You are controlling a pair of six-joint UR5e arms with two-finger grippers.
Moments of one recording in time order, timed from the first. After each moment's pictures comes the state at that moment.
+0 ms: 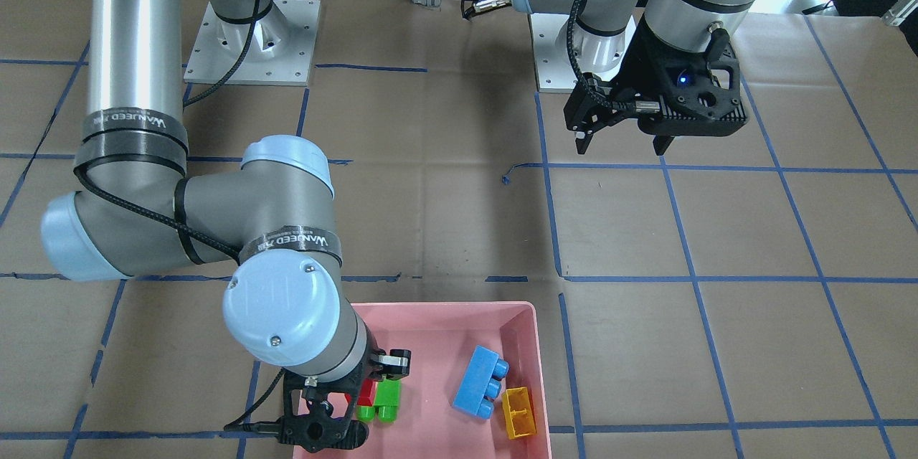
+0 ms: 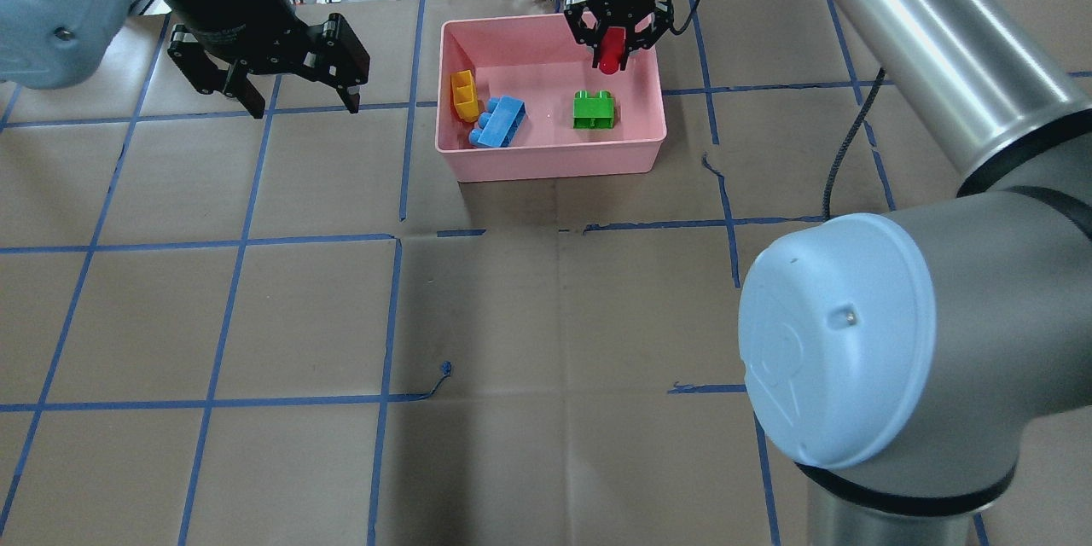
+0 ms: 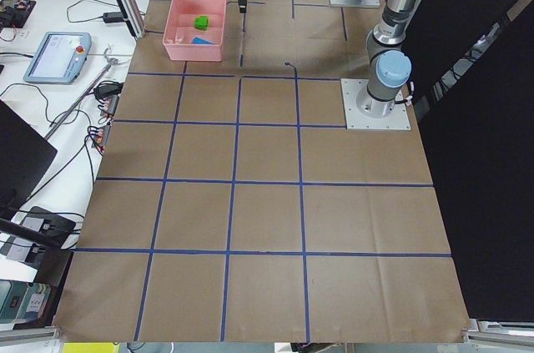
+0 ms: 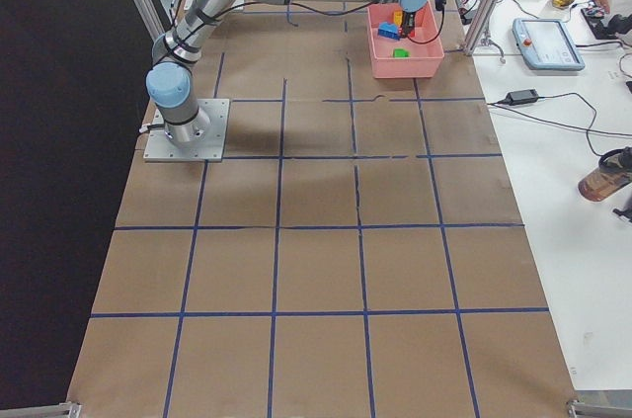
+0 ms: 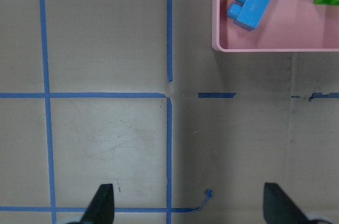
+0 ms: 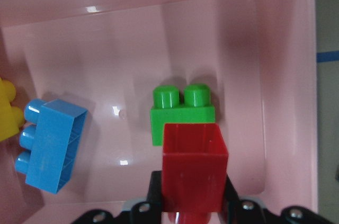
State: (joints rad) left arm -1.59 -1.64 -1.47 -1.57 1.56 -0.03; right arm 1.77 -0.79 0.97 -1.74 -1.47 0.29
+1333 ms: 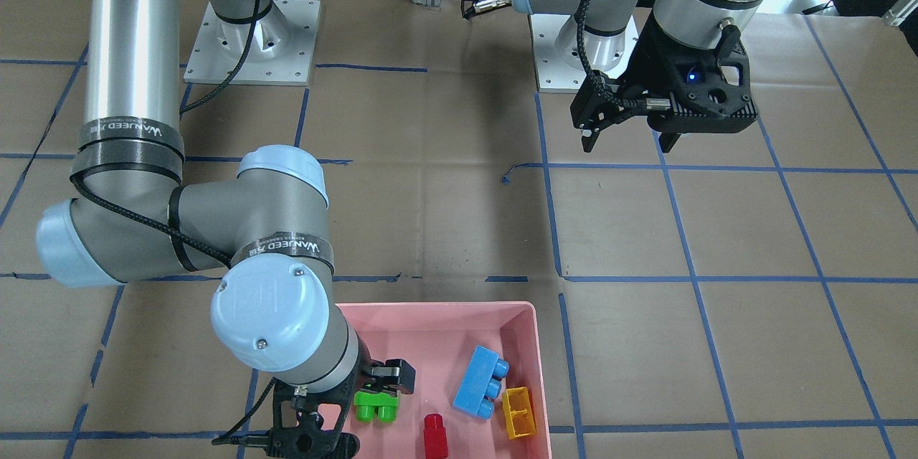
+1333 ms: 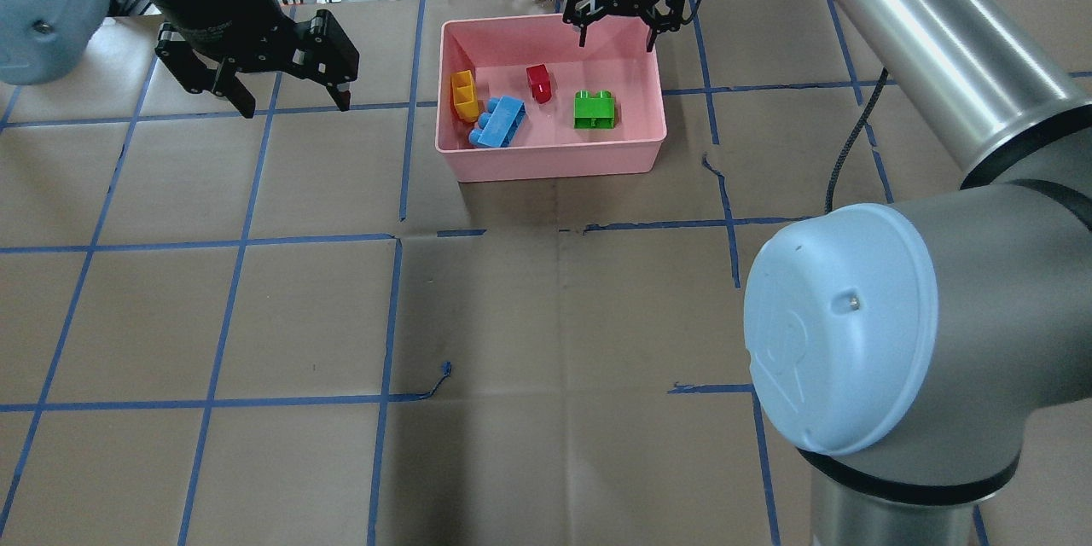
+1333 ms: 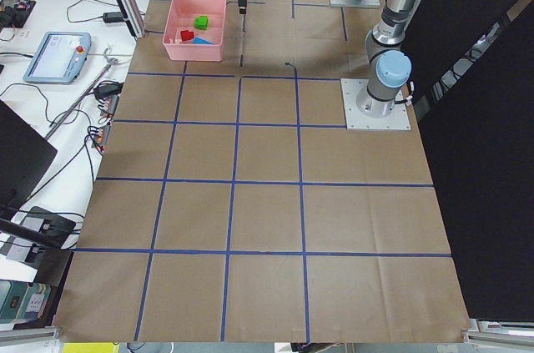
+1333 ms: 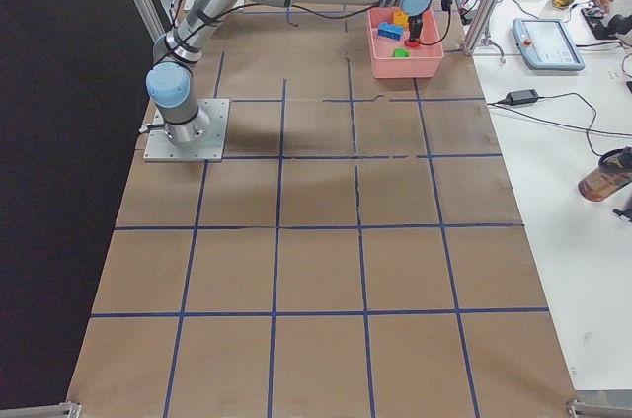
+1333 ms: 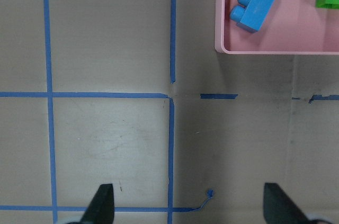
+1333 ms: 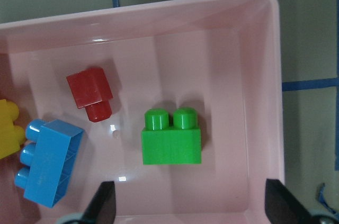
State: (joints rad) left arm -1.58 -1.63 -1.47 -1.58 1.56 -0.03; right arm 1.72 -0.86 0.98 -1.73 -1.48 0.23
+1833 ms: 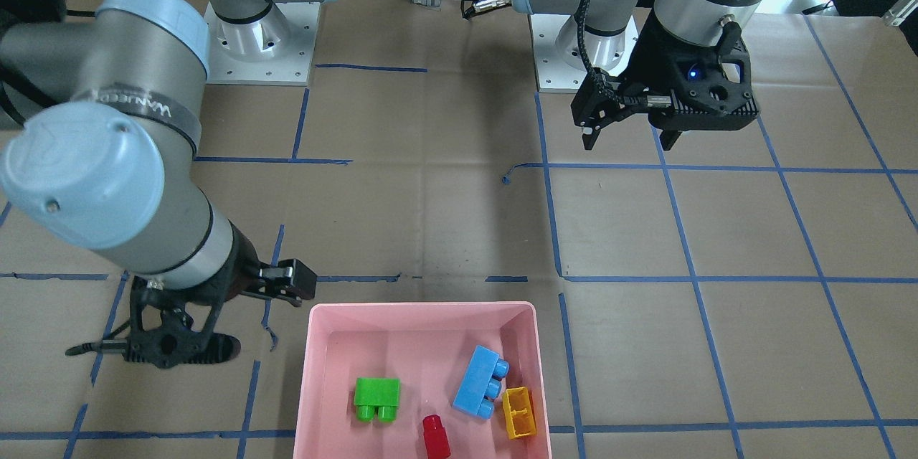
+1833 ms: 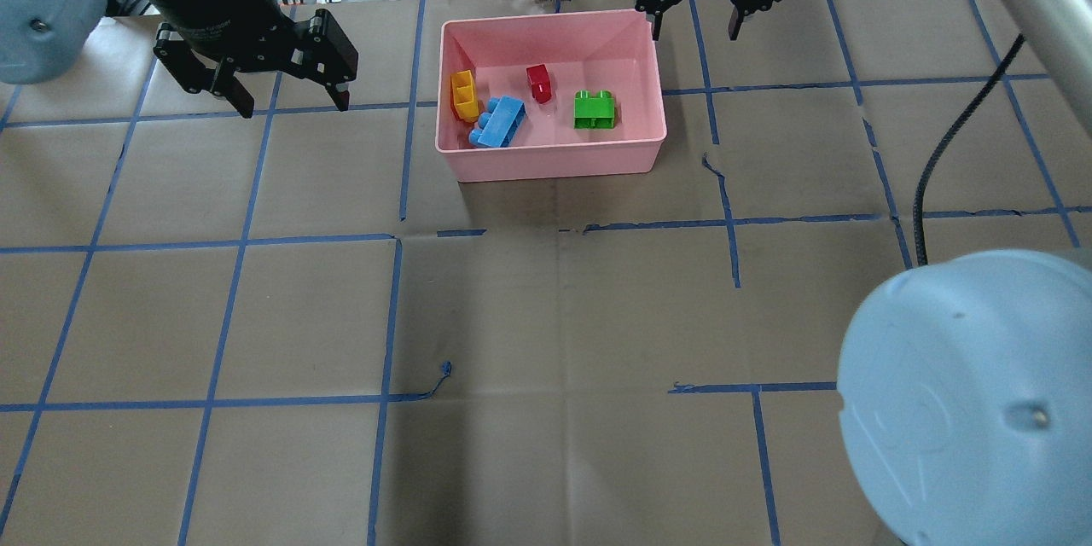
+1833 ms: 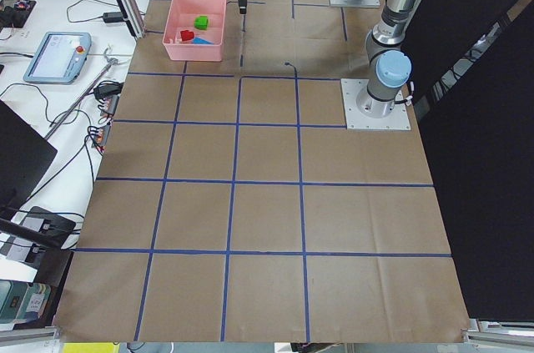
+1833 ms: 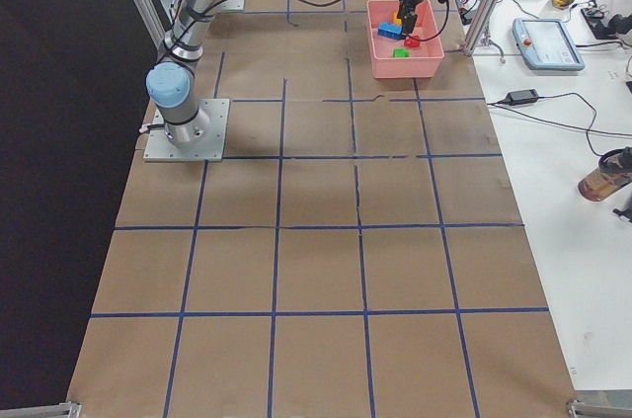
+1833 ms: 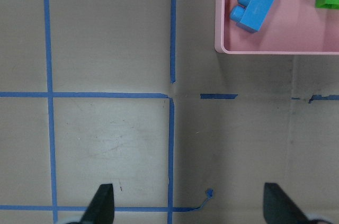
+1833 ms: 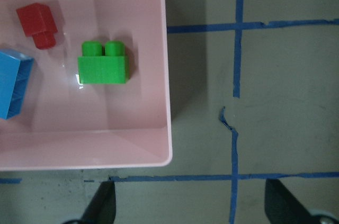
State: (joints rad) left arm -1.58 -1.63 -1.47 -1.58 1.56 -0.03; right arm 1.64 -1.09 1.11 -1.51 -1.54 0.10
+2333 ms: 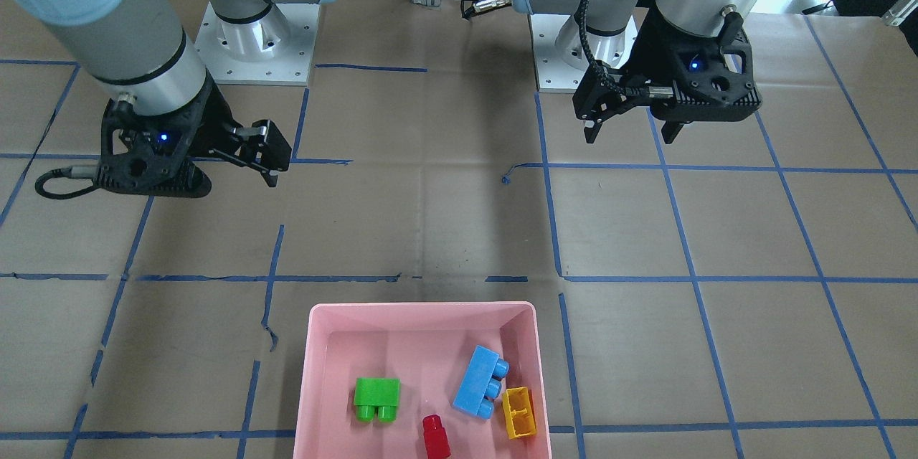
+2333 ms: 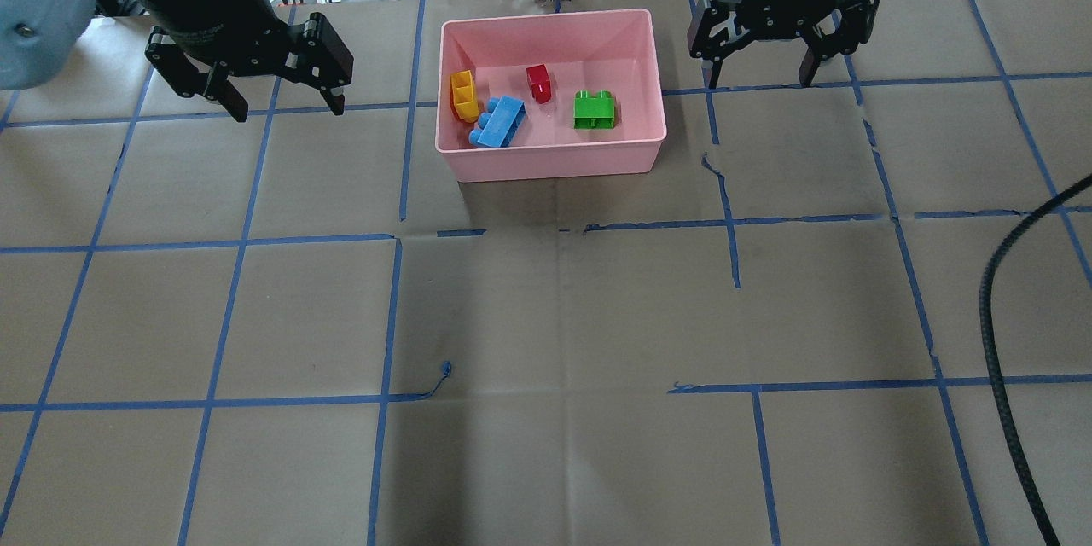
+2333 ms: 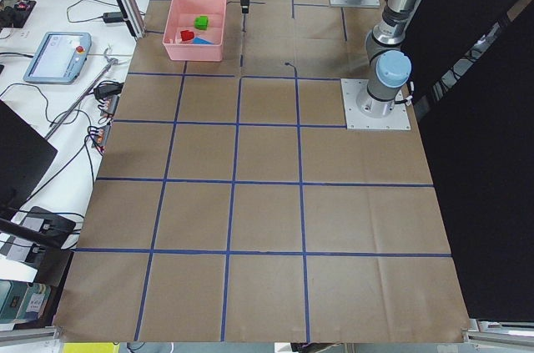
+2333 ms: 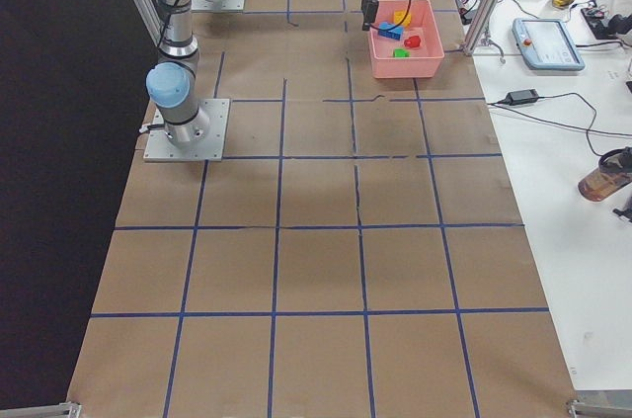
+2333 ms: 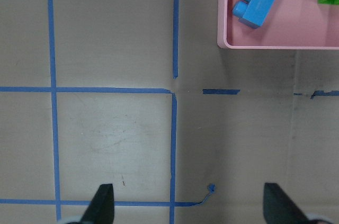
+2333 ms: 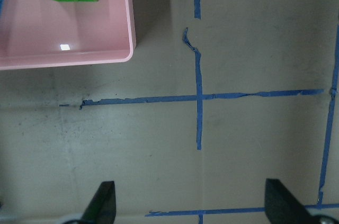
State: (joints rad) left arm -1.57 -1.61 -1.48 -1.59 1.57 -0.03; right arm 1.62 -1.39 1.39 -1.50 -1.57 0.10
